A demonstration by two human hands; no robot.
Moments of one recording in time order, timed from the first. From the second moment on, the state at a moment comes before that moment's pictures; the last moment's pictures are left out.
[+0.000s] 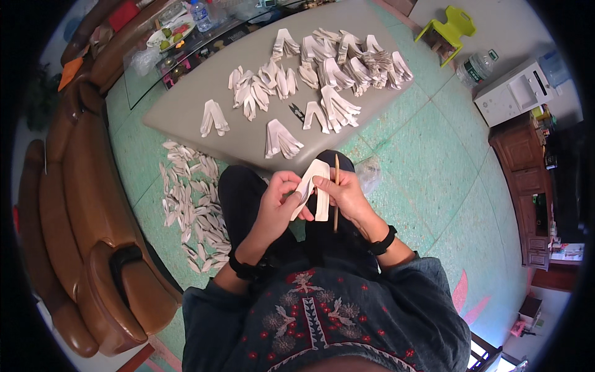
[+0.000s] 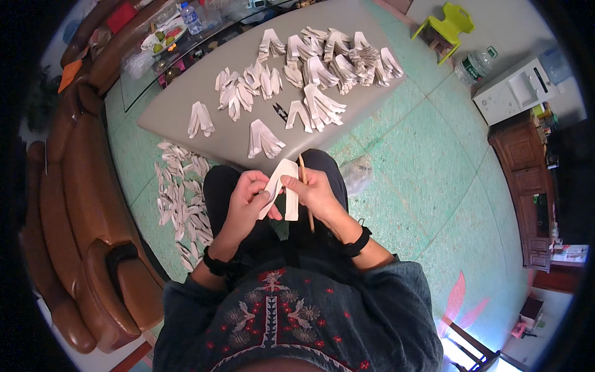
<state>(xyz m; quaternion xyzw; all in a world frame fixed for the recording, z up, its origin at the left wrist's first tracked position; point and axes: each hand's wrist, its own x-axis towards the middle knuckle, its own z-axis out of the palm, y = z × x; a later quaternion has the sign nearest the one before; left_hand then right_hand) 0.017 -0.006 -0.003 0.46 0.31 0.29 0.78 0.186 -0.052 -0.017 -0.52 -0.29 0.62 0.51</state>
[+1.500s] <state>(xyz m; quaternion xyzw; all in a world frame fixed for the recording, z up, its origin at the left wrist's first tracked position) 0.034 0.002 -0.032 0.63 0.42 0.34 0.56 0.184 -0.054 -0.018 -0.60 -0.43 0.52 0.43</state>
